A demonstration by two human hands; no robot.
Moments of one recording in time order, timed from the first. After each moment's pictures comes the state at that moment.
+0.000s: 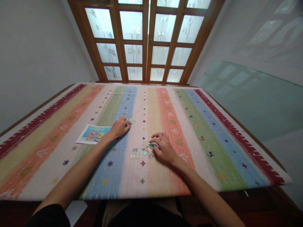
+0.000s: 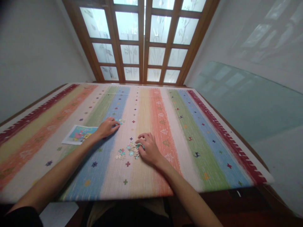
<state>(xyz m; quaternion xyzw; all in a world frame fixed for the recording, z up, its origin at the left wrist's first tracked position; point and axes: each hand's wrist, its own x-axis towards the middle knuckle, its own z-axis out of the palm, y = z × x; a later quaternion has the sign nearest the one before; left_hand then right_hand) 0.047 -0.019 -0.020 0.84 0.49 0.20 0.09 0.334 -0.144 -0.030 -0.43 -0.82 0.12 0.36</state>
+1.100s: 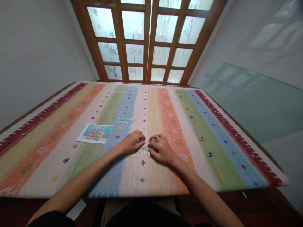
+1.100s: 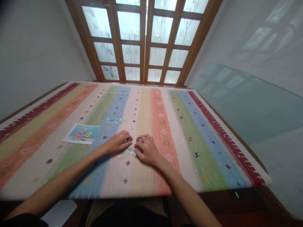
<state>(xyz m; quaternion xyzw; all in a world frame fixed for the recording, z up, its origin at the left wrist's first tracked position) 0.105 -0.095 -0.015 0.89 0.35 0.18 0.21 0.330 -0.148 -0.027 -0.41 -0.86 0.12 0.29</state>
